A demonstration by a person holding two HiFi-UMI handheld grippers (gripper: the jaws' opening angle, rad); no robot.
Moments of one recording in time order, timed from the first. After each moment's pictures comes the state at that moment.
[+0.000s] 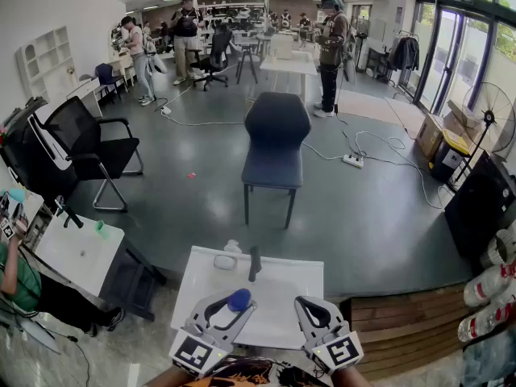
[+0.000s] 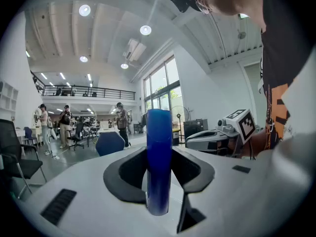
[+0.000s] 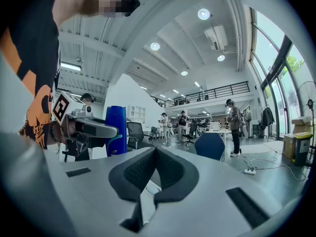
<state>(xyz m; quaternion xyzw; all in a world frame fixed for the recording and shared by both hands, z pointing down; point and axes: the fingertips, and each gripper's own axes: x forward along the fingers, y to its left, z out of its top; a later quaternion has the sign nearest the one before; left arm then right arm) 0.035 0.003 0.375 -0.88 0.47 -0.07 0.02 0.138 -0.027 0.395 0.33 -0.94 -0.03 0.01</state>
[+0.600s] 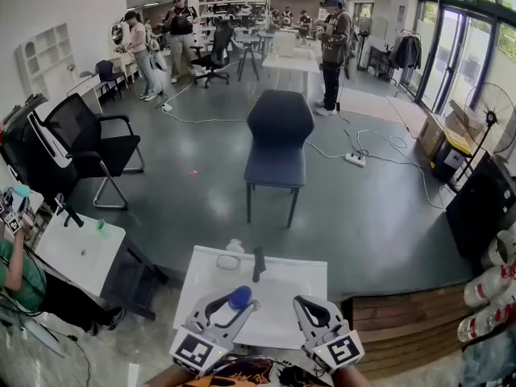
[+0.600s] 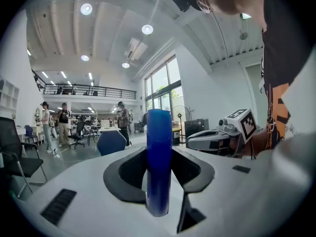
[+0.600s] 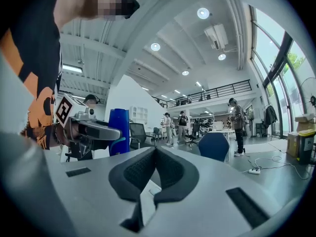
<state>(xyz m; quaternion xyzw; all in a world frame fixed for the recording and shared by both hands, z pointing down) 0.020 -0.010 0.379 -0.88 0.47 -0.07 0.01 0.120 -0.035 0.394 0.32 -0.95 -0.02 0.00</state>
